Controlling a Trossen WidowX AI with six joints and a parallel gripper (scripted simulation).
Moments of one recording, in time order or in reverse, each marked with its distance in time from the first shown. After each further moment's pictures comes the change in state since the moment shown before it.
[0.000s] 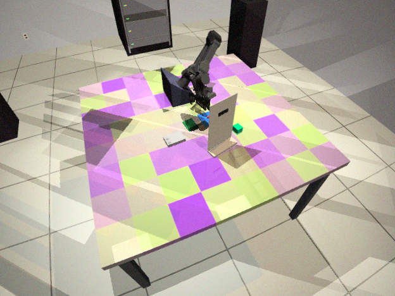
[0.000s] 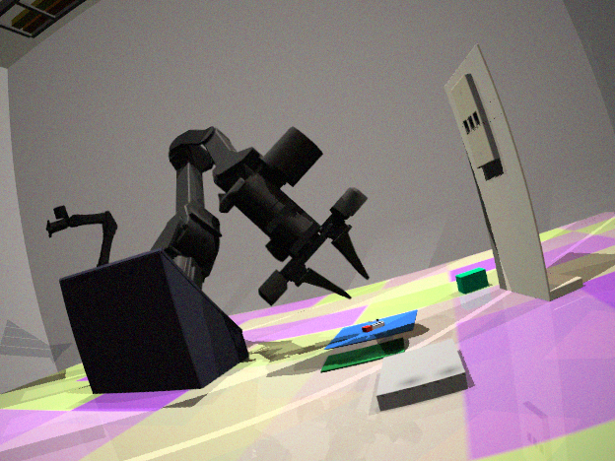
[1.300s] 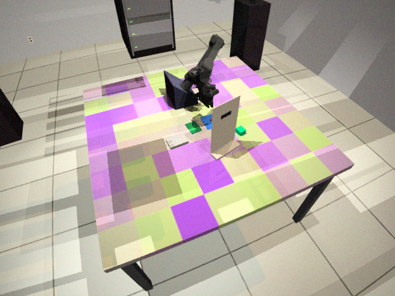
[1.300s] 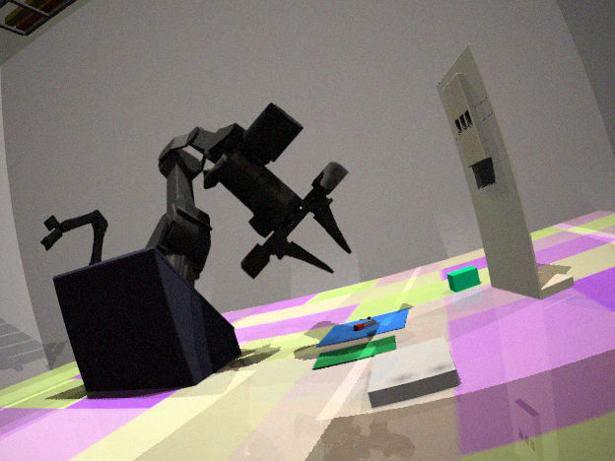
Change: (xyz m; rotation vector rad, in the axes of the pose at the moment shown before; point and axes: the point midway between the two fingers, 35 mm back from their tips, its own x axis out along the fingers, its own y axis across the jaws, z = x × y) arm -0.031 -0.016 0.002 0.004 -0.007 -0.005
